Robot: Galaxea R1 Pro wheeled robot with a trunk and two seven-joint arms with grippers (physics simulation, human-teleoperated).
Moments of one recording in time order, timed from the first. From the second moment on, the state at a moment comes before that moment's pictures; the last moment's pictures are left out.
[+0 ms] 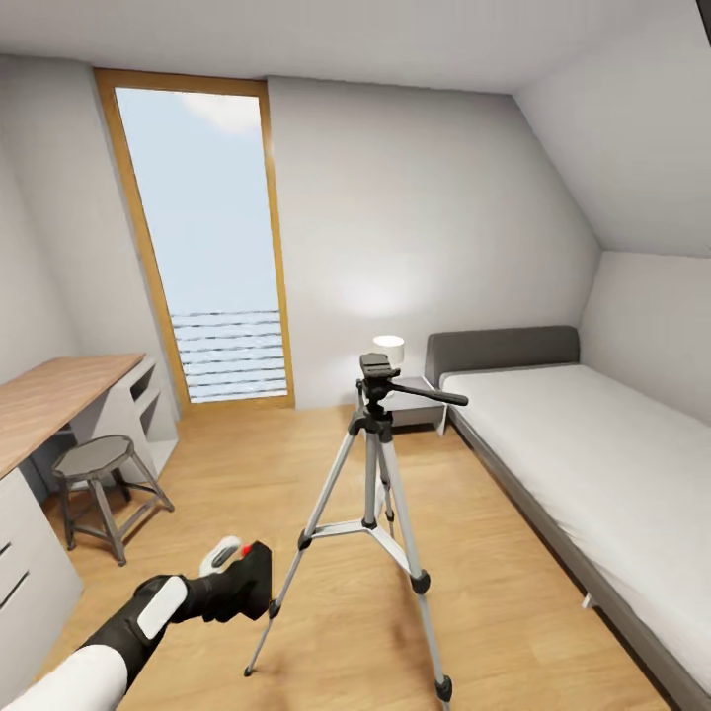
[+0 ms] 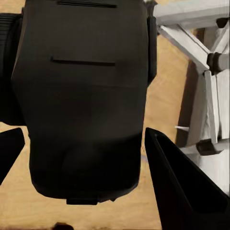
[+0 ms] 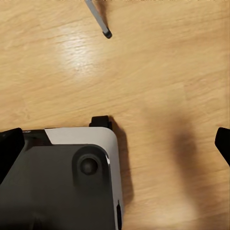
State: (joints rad) left arm -0.61 0.14 -0.03 -0.42 0.77 0.56 -0.18; right arm -0.35 -0.16 -0.07 0.03 -0.01 0.05 0.14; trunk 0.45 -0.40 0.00
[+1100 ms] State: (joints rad) left arm -0.61 0.15 -0.03 -0.15 0.79 0.30 -0.18; right arm -0.35 -0.16 -0.07 0.03 -0.01 0.06 0.14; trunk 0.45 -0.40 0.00
